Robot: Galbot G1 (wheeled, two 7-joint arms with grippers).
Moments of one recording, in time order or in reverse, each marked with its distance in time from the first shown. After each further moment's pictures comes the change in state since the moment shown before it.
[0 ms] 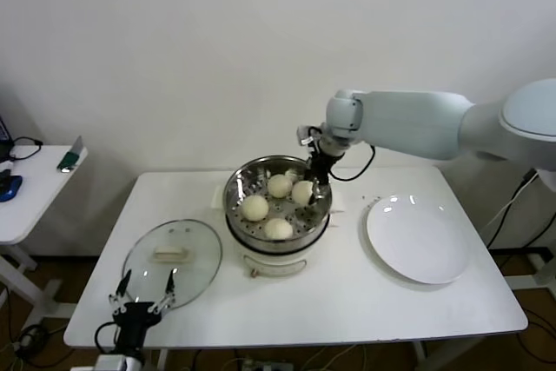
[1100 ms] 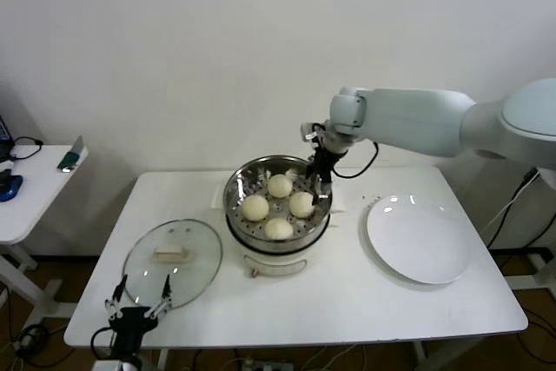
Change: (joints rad) left arm 0.023 0.004 -0.009 0.001 -0.004 -0.012 -0.004; right arm 0.047 -0.053 0.001 -0.004 0.049 0.047 -0.037
